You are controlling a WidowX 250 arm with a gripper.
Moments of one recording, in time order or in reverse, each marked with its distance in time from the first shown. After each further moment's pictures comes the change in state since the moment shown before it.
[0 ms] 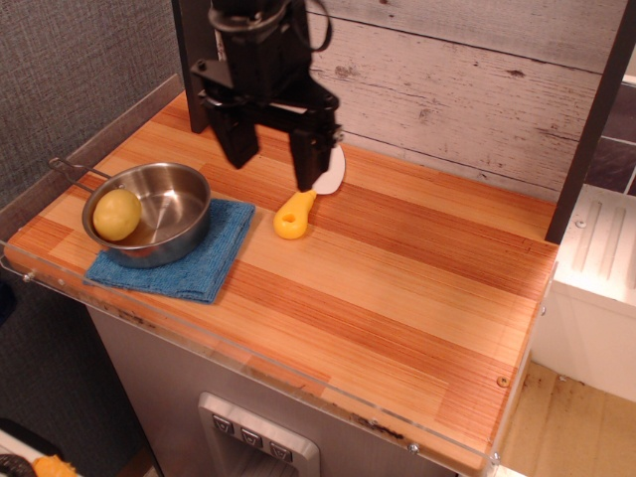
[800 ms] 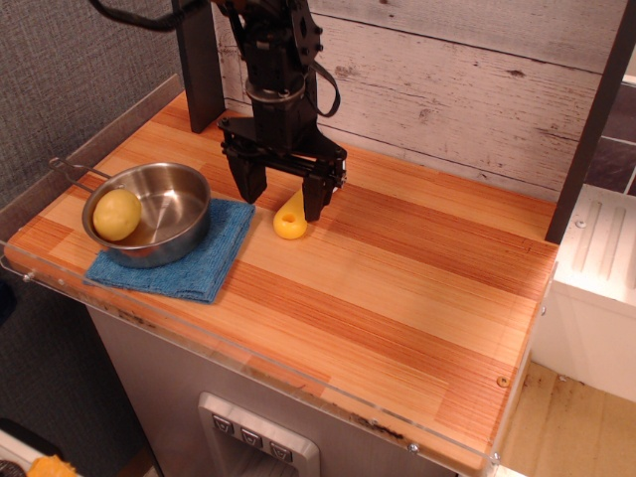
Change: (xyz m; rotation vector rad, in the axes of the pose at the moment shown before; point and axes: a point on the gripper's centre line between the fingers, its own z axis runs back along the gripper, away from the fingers) arm 0.029 0.019 -0.078 0.070 0.046 0.114
